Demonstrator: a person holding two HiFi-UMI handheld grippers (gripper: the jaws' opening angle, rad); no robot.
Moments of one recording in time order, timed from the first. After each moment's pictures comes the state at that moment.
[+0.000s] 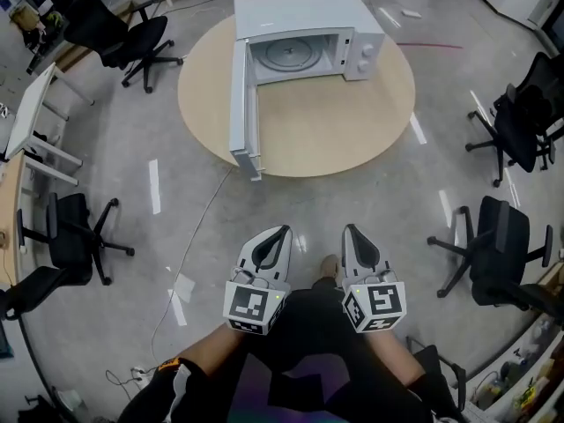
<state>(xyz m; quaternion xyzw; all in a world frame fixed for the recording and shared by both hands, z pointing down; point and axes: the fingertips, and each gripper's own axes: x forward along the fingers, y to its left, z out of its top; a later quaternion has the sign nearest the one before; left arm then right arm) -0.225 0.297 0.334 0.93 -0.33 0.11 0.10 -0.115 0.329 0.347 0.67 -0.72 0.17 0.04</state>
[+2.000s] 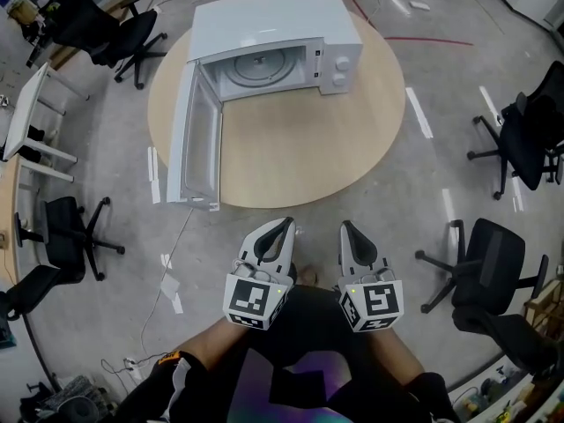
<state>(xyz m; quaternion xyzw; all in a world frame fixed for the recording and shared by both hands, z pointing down) -0.045 0.195 0.346 0.93 -0.34 0.12 0.11 0.046 0.226 0.361 0.65 -0.74 0.17 0.06</state>
